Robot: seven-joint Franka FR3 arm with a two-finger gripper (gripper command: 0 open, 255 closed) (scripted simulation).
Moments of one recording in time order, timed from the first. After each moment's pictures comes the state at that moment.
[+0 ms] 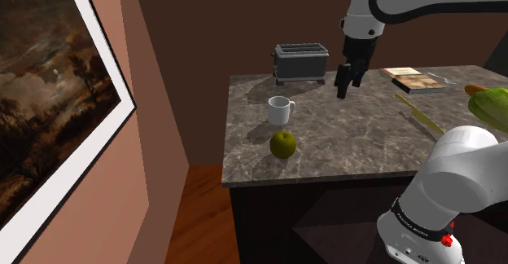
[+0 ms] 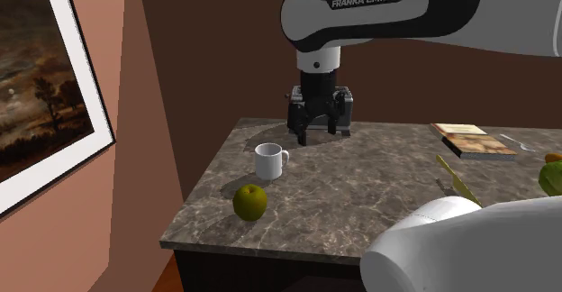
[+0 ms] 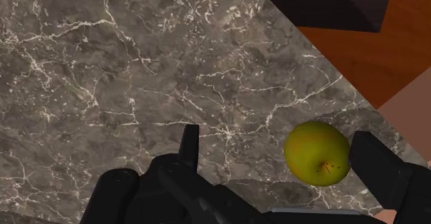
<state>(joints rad) 0.02 -0.81 -0.02 -2.45 -0.06 1.61 -0.02</state>
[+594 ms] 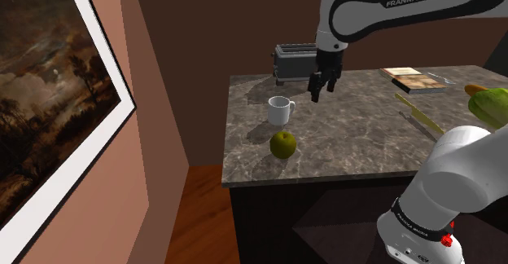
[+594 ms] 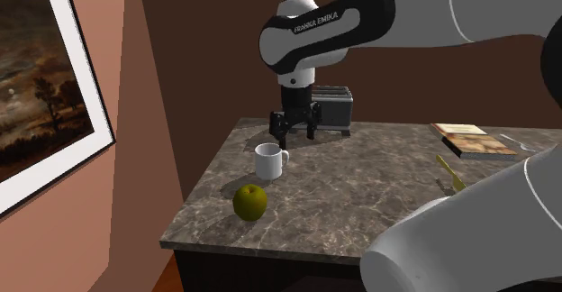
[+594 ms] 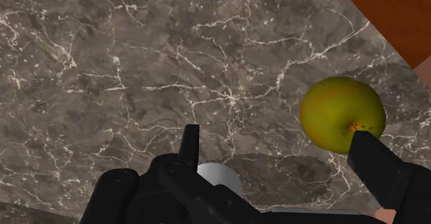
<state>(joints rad) 0.02 -0.57 -0.03 -2.41 -0.05 1.83 -0.01</state>
